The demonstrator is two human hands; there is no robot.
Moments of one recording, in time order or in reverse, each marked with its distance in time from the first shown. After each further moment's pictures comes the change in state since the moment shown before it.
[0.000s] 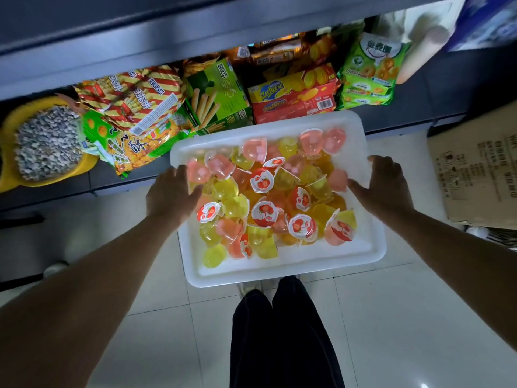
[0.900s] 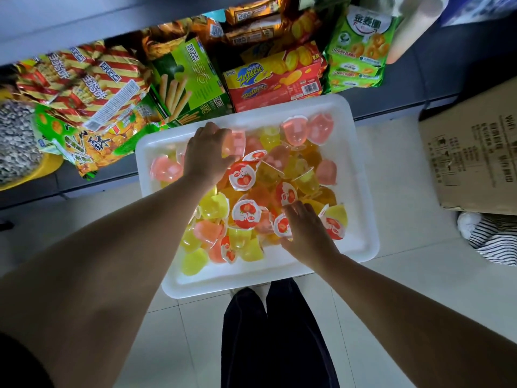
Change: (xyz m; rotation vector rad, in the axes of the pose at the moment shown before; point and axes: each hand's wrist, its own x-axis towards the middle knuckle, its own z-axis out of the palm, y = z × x) left_hand 0.074 0.095 0.032 -0.186 0.113 0.311; right_hand -0.065 -0.053 0.091 0.061 -0.261 -0.312
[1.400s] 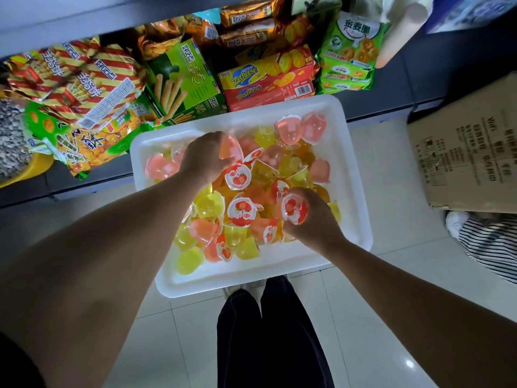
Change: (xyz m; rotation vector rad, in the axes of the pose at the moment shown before) left_hand -0.005 0.005 -0.002 -0.059 -0.080 -0.035; right_hand -0.002 0.006 -0.030 0.473 0.175 0.146
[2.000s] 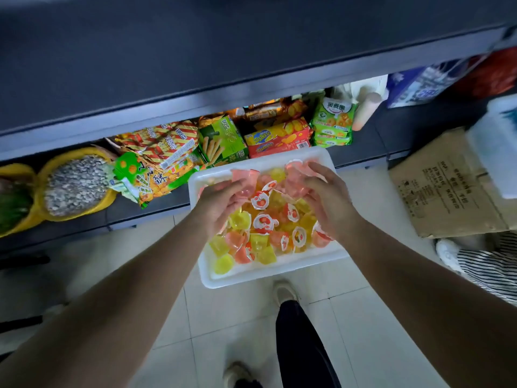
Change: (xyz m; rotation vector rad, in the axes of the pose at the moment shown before) left_hand -0.152 0.037 -0.129 -1.491 -0.092 -0.479; right_hand -0.061 -0.148 -0.083 1.126 0.127 0.187
